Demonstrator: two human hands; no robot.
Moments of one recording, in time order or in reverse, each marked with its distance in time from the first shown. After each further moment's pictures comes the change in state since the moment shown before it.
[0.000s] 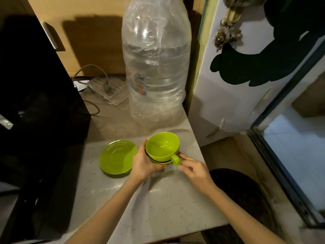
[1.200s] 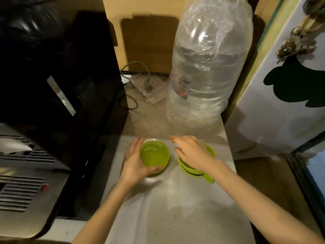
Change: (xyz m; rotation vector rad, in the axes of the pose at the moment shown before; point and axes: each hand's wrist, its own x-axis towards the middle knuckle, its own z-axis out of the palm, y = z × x) left_hand -0.008 -0.048 -0.090 0.270 0.213 -0.006; right_hand 0.096 -0.105 0.044 -0.664 -0.291 -0.535
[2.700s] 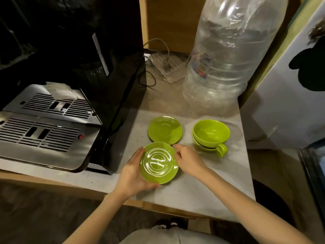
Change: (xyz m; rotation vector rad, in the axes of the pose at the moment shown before) left_hand -0.118 -0.053 -0.011 0.006 -0.064 0.041; right_hand -0.055 -0.075 0.057 0.380 -0.219 0.337
